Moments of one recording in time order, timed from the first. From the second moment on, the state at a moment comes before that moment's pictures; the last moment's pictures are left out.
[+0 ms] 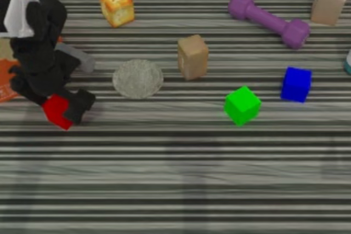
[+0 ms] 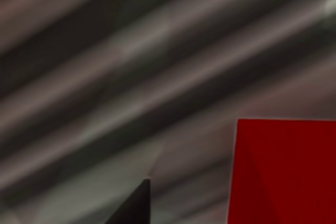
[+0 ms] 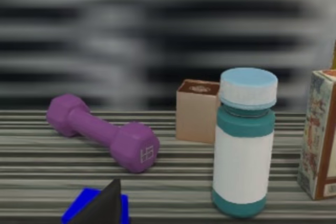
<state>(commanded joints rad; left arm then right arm) -0.14 2.20 1.46 -0.83 0.00 0.41 0.00 0.00 0.00 0.00 0.00 0.00</state>
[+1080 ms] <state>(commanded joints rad) -0.14 2.16 1.50 -0.88 0.01 0.41 0.00 0.00 0.00 0.00 0.00 0.00</state>
